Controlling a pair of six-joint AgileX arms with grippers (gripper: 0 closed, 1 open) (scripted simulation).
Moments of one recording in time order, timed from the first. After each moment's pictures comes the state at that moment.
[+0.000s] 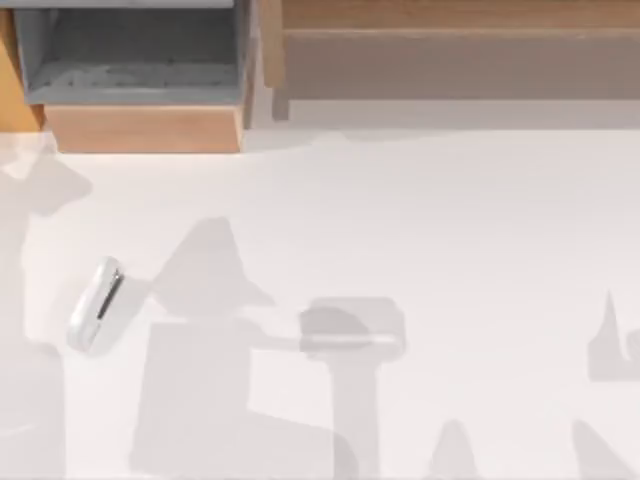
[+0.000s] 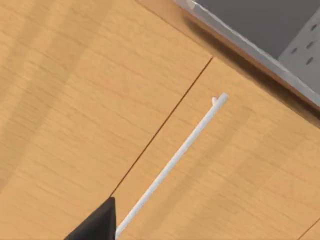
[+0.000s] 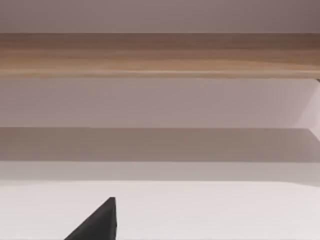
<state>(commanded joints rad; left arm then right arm) 0.27 1.40 0.68 0.73 0.30 1.00 0.00 0.00 0.00 0.00 0.00 0.00</state>
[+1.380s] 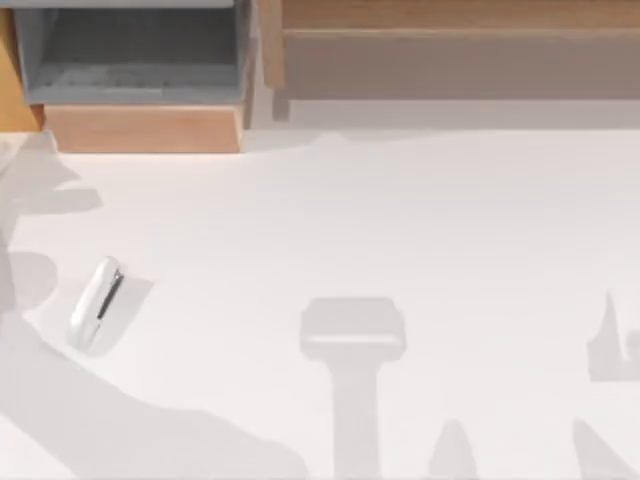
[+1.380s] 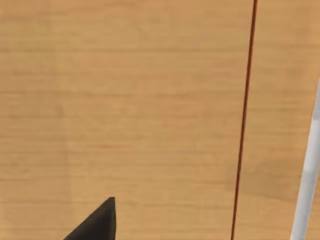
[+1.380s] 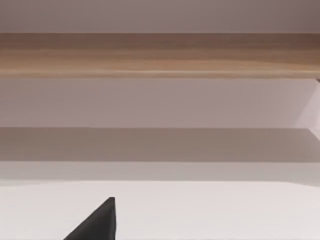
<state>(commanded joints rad) 0.41 2.30 1.15 1.15 0.45 1.58 0.00 0.00 0.00 0.00 0.00 0.00</state>
